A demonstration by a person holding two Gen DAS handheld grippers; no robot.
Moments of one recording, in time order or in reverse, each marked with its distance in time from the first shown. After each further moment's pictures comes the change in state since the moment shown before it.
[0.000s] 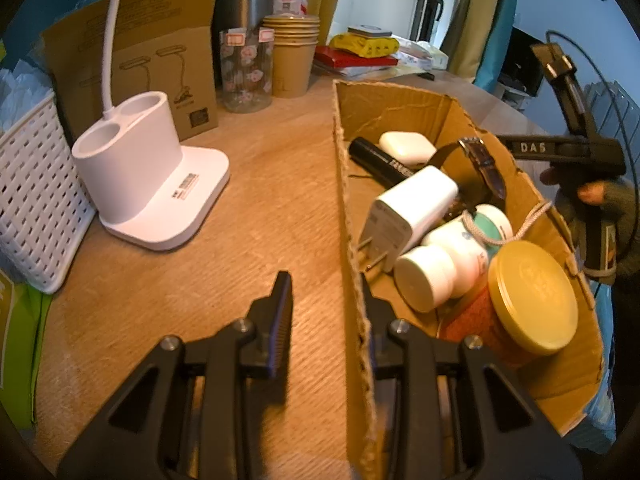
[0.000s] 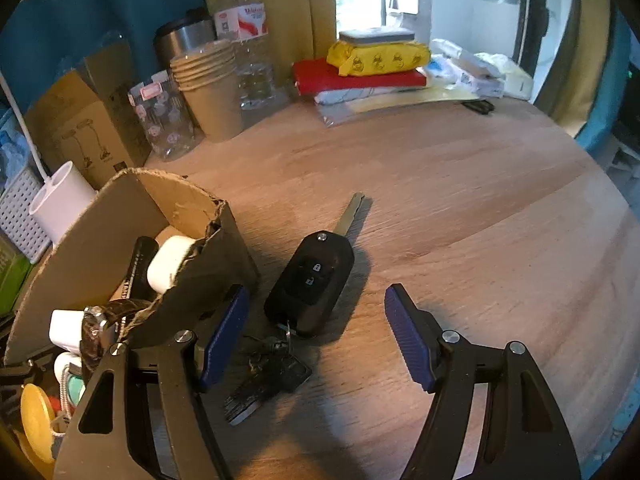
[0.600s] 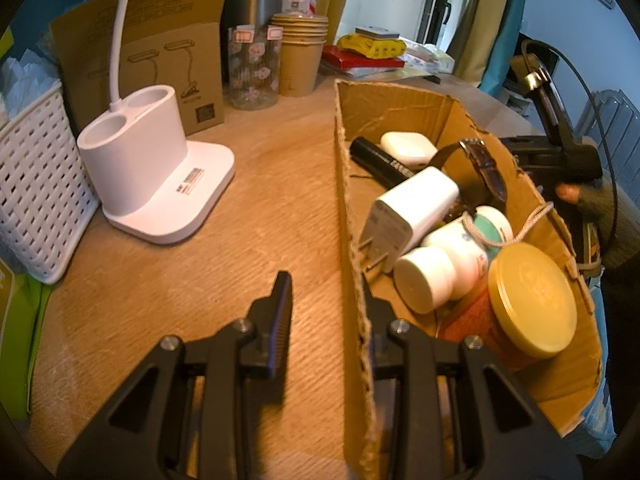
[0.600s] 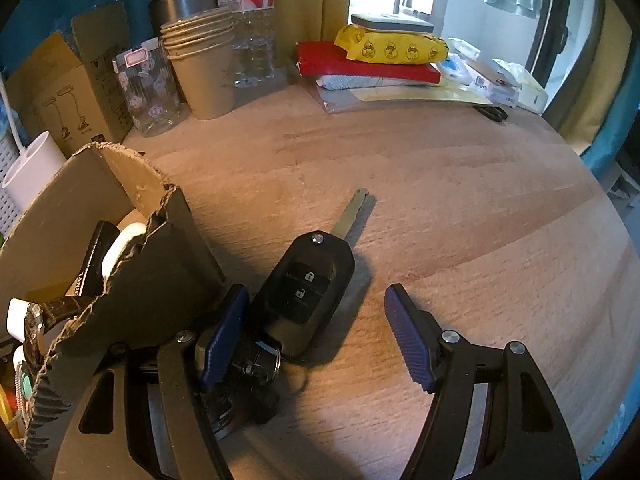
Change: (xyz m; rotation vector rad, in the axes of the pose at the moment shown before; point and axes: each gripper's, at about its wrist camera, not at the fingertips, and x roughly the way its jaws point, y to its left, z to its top) left arm 0.000 0.001 0.000 -0.017 0.000 0.005; right arm 0.027 0.000 0.010 -0.092 0.028 -0.065
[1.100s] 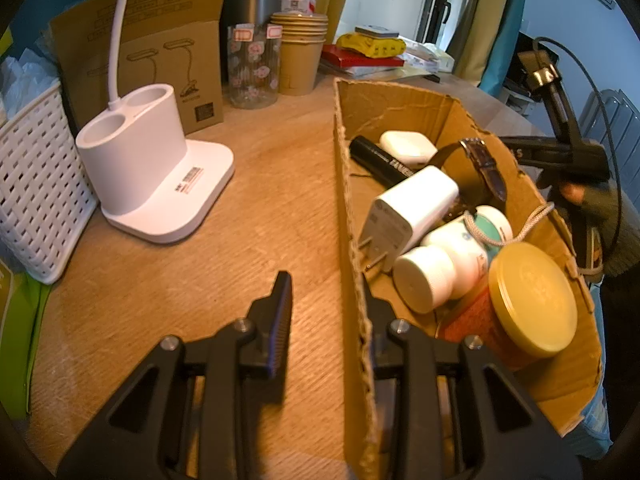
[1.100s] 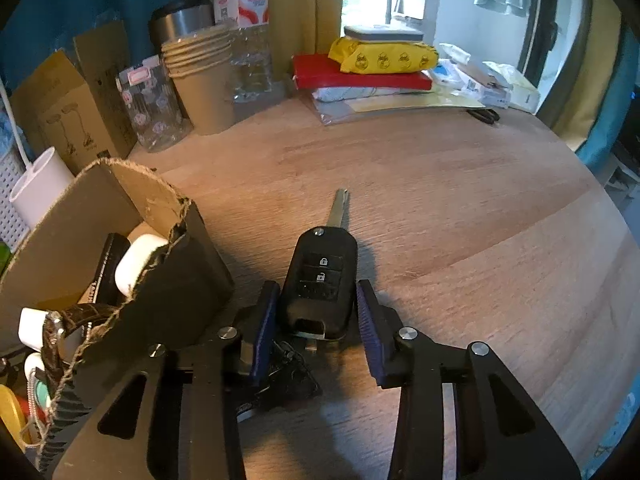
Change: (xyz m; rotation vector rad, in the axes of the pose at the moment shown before) left arm 0.000 0.000 -0.001 0.000 0.002 -0.002; right arm -0.013 0.002 -0.002 0.046 -0.041 -0.002
